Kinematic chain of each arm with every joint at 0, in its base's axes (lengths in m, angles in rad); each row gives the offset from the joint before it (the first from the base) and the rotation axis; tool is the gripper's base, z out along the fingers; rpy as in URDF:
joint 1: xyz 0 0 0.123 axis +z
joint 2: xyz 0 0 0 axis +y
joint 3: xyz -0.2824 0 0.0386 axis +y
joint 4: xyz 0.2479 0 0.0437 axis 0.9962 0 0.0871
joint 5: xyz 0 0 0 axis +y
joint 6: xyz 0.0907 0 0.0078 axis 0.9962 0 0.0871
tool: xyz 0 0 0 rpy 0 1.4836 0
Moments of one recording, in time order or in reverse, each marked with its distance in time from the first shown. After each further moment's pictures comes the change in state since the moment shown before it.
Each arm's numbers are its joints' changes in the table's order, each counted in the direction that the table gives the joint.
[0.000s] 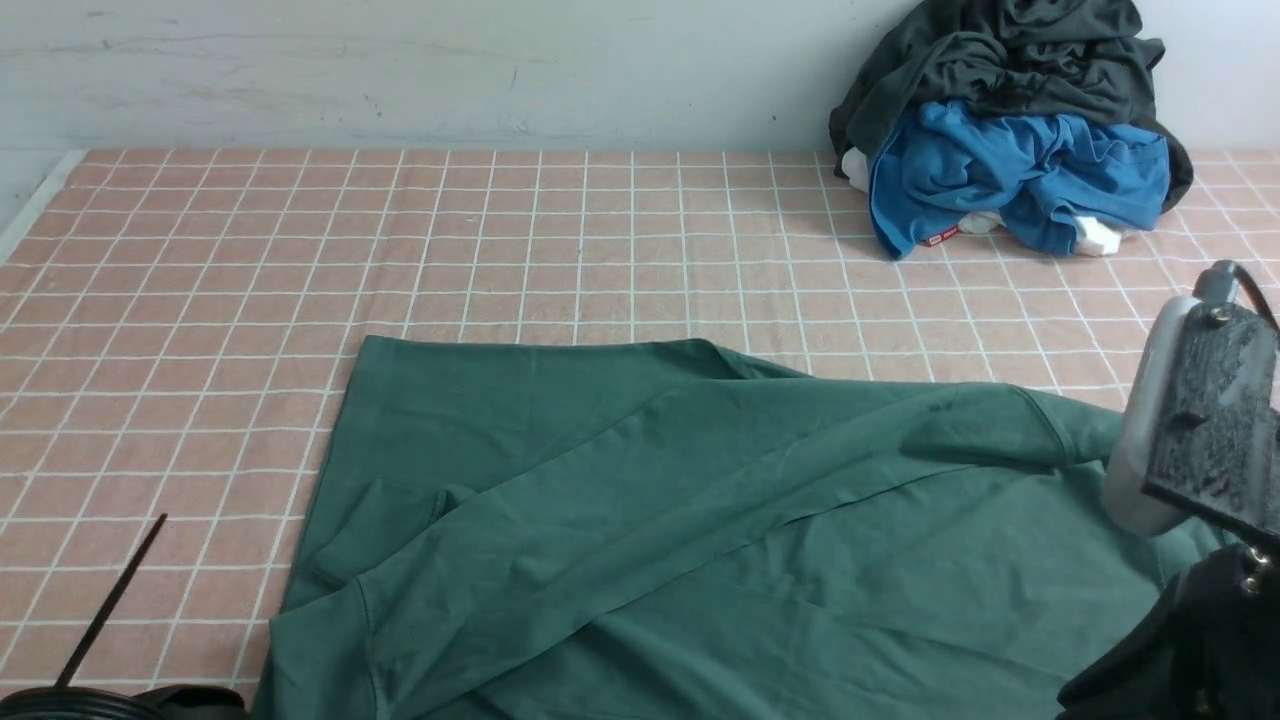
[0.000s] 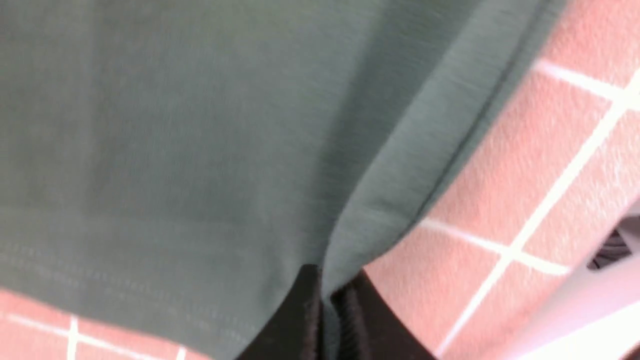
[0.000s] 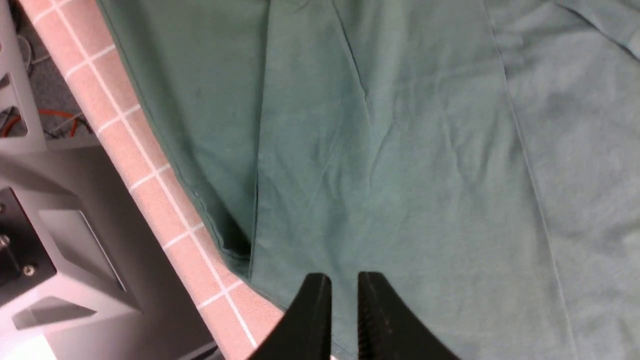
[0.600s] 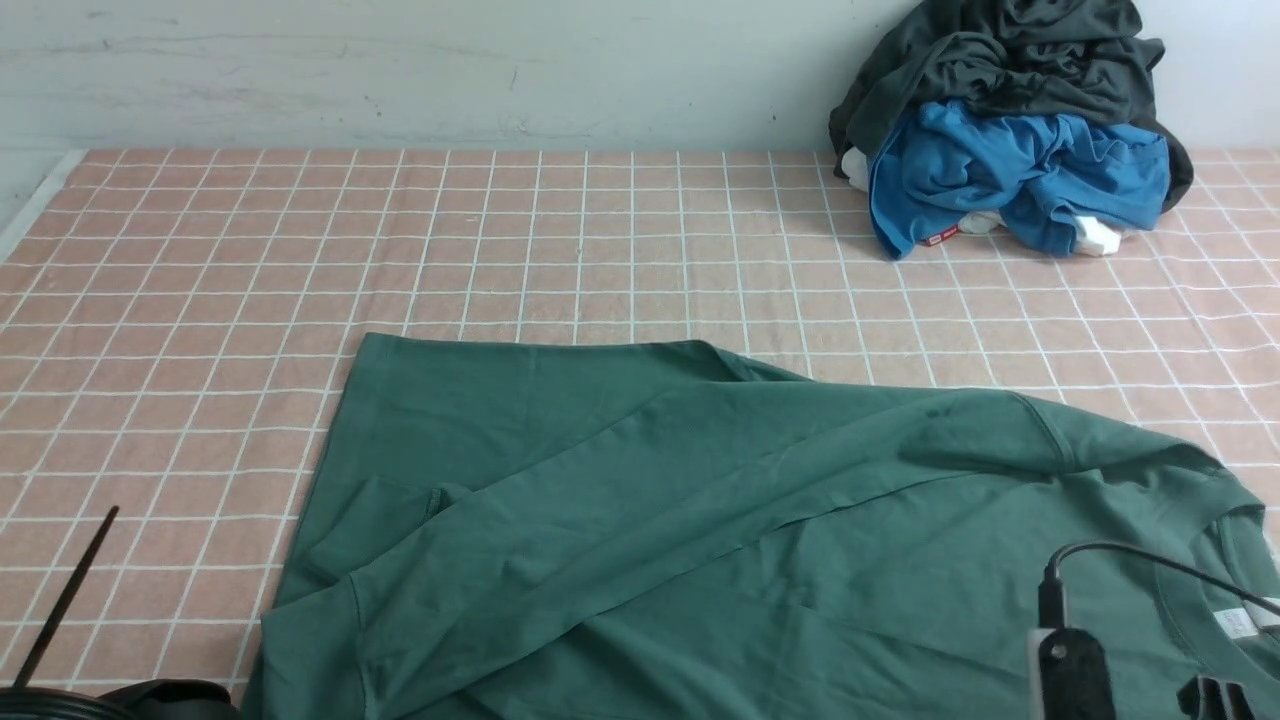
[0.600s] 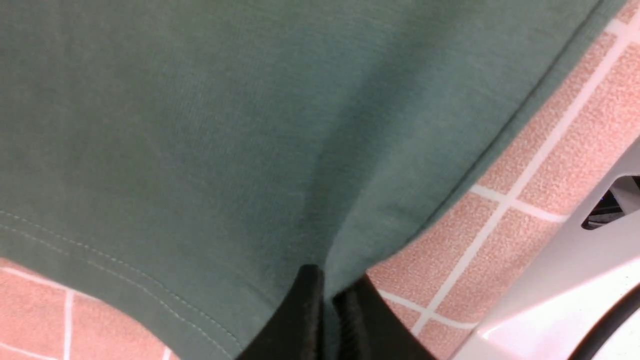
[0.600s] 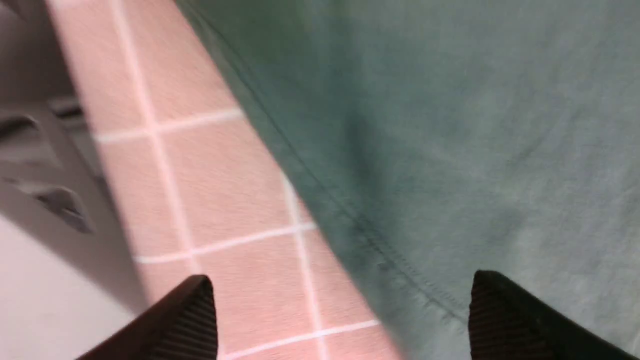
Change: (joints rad) right arm 0.000 0.163 0.411 -0.232 -0.210 -0.294; left arm 0.000 -0.020 -0.004 0.000 0.059 -0.003
